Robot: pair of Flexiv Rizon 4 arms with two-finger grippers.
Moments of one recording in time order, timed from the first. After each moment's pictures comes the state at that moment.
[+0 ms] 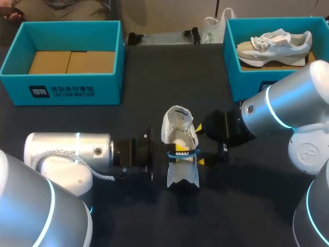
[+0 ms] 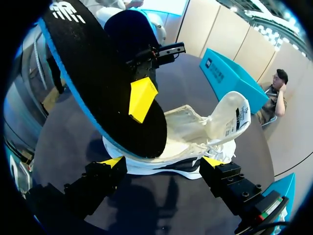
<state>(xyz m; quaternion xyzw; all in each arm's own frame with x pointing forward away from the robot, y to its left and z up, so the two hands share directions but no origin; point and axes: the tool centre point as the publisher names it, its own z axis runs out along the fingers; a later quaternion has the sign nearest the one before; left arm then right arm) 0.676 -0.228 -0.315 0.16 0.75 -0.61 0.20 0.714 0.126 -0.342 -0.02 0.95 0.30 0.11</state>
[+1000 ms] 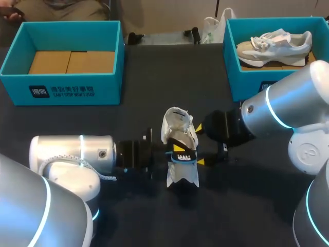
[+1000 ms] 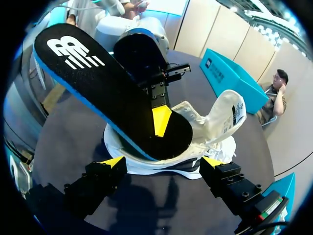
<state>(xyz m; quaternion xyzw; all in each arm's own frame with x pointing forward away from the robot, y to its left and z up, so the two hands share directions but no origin) 0.704 -0.221 -0.356 0.17 0.77 -0.57 0.23 0.714 0.127 -0.342 -0.02 0.95 0.30 0.11</state>
